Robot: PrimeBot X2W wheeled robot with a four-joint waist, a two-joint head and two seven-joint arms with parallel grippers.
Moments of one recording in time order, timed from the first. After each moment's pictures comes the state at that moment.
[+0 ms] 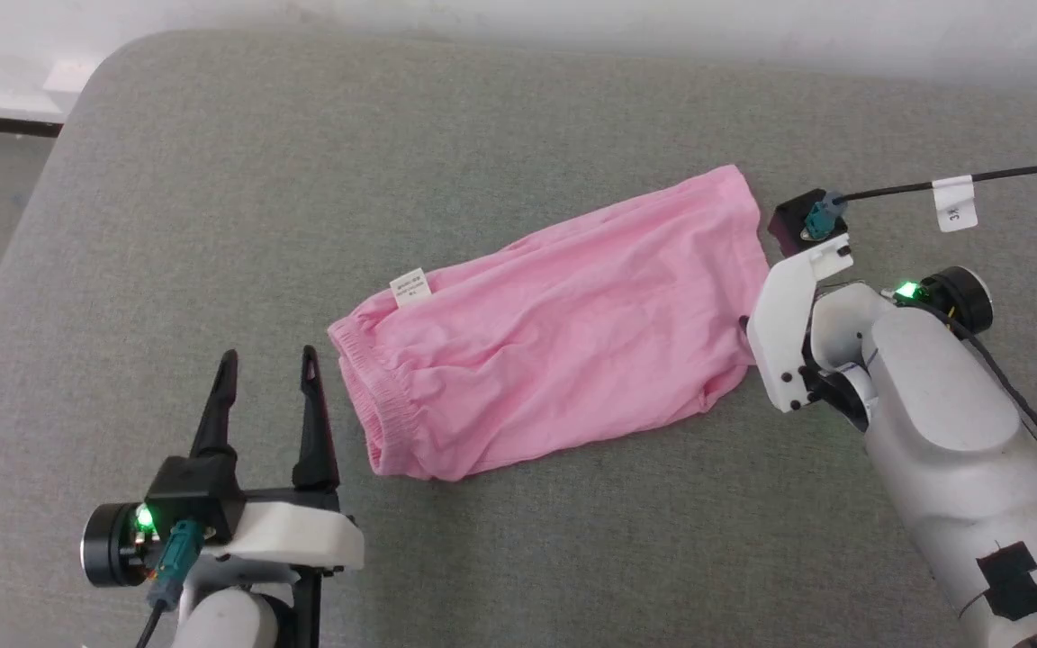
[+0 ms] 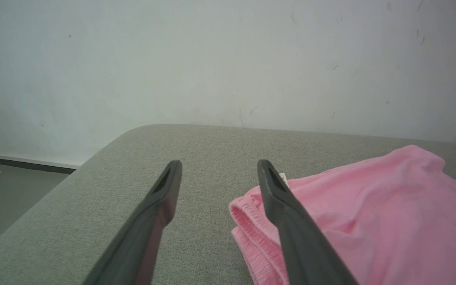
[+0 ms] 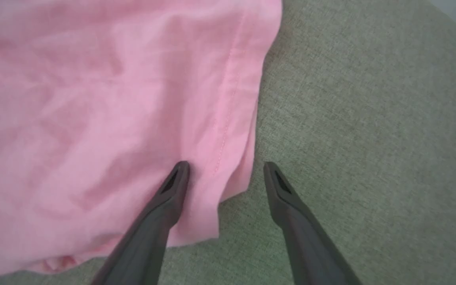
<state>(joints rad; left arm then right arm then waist) -0.10 0.28 -0.29 0.01 -0.32 0.34 -0.26 -0.79 -0.13 0.30 0.90 0.14 0.13 0.47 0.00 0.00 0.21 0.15</state>
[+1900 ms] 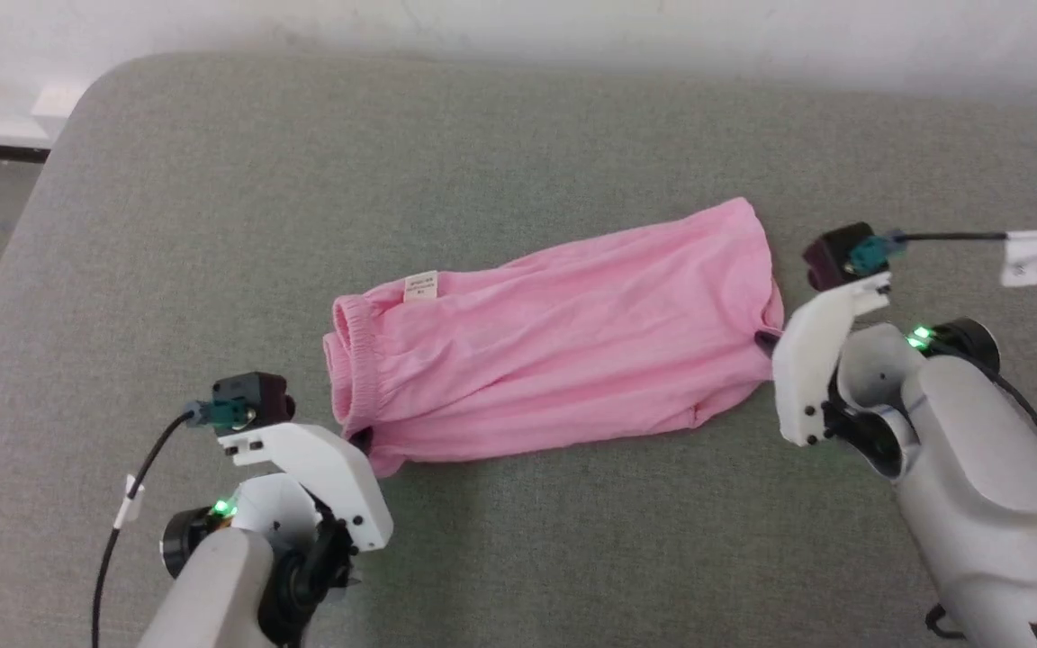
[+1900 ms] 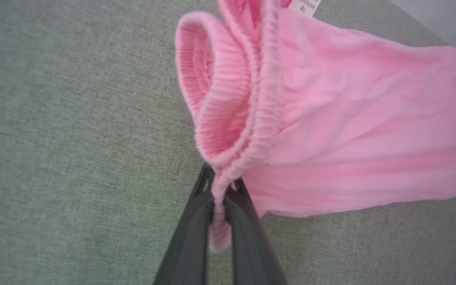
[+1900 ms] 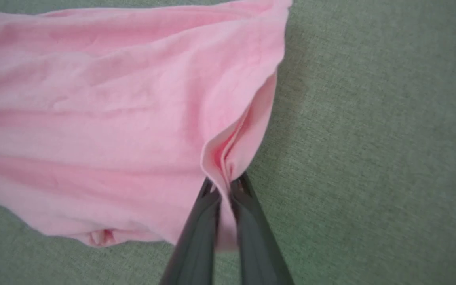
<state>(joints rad) -0.24 0.21 -0.28 0.21 -0.61 0.24 0.41 -0.65 -0.19 0.32 0.70 0.37 0.13 0.48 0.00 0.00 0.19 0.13</state>
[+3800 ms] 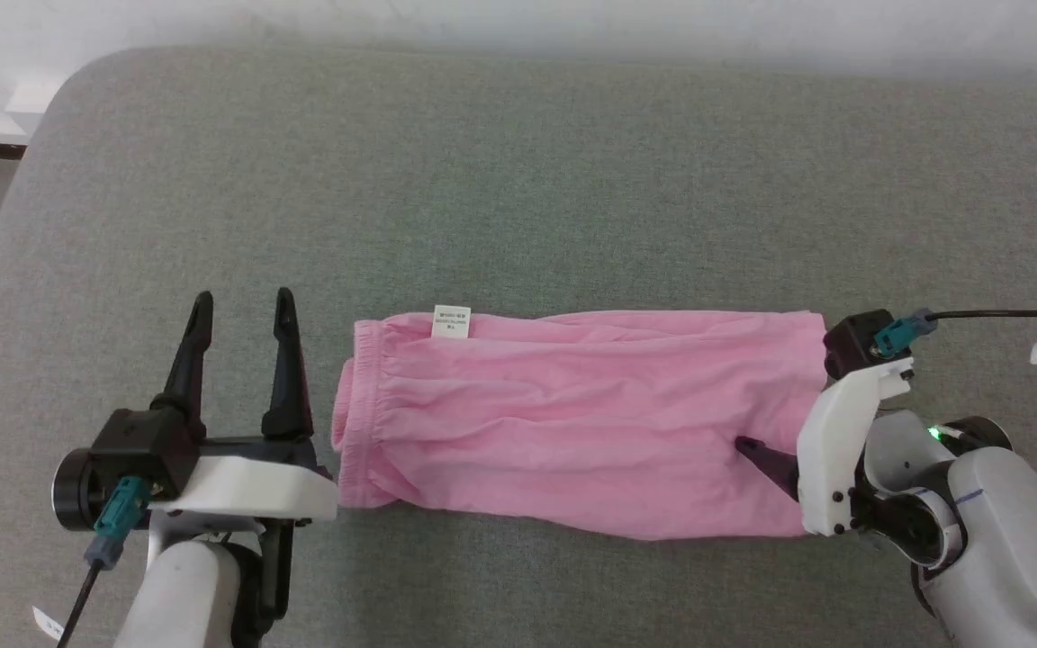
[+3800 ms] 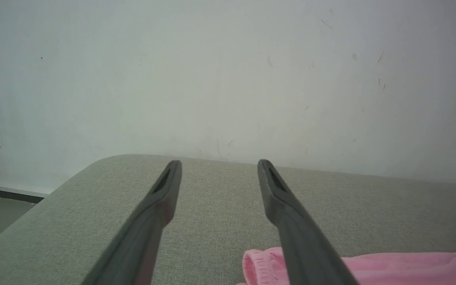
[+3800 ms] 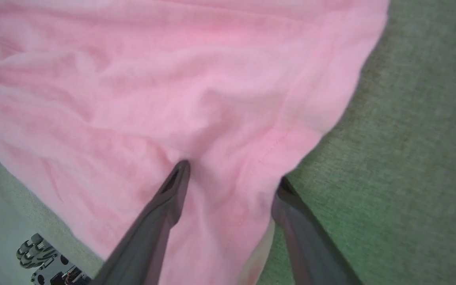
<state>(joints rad) -0.17 0.22 -0.15 0.02 -0.30 0.15 -0.26 -0.35 -0.24 0.23 0.32 0.51 0.13 0.76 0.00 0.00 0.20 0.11</state>
